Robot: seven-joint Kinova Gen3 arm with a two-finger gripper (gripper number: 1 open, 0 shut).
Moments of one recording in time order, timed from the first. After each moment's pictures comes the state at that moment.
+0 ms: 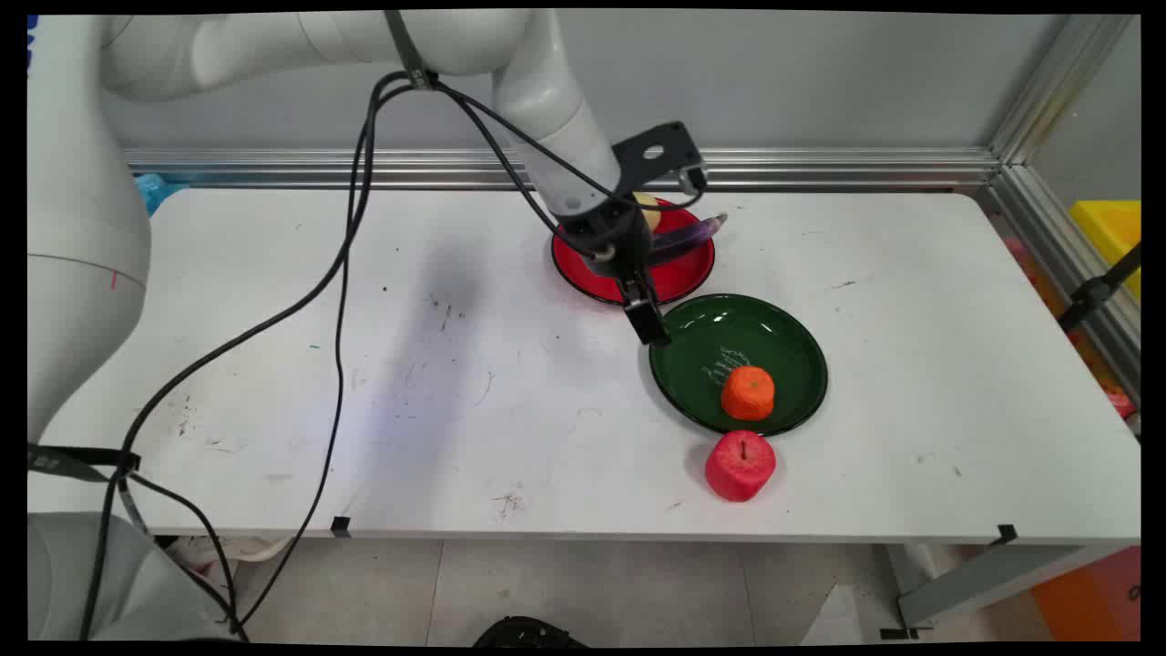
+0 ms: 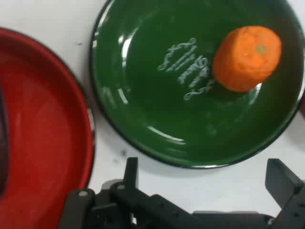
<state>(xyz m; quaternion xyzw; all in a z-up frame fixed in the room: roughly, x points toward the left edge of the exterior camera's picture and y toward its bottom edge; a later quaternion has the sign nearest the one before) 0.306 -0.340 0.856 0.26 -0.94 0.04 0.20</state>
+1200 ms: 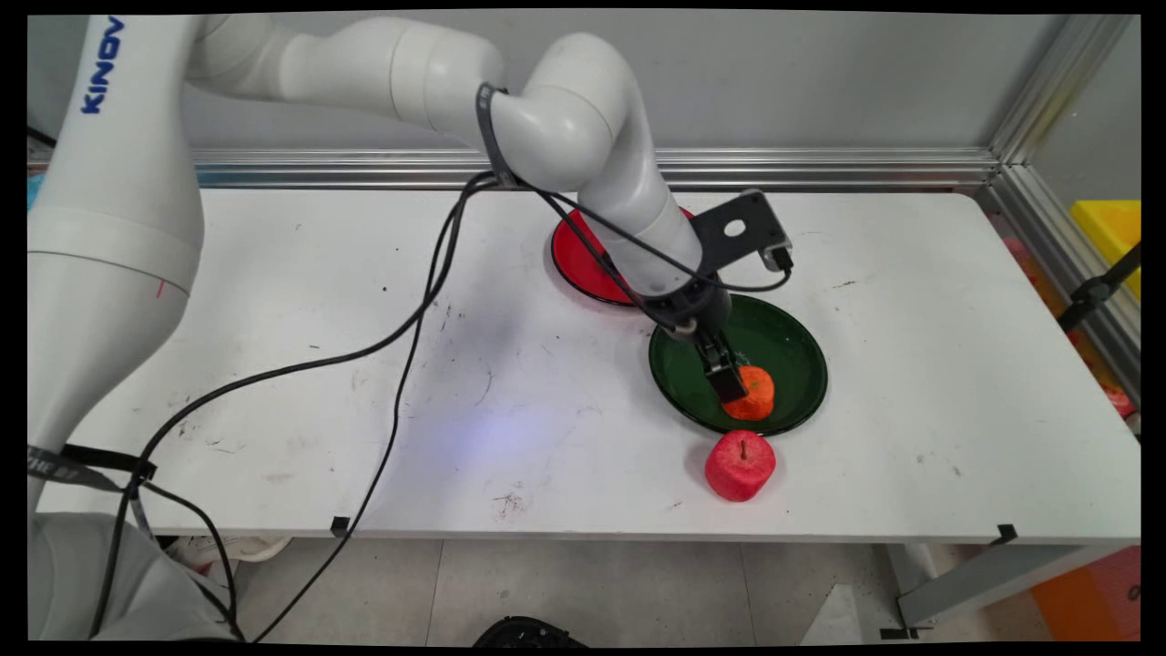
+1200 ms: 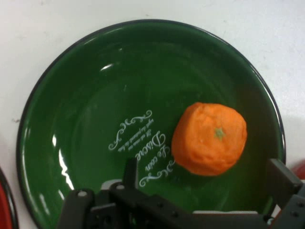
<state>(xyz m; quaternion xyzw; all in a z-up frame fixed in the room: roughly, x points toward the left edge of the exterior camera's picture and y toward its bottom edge) 0.225 -0.323 0.803 0.25 -0.94 0.07 0.23</state>
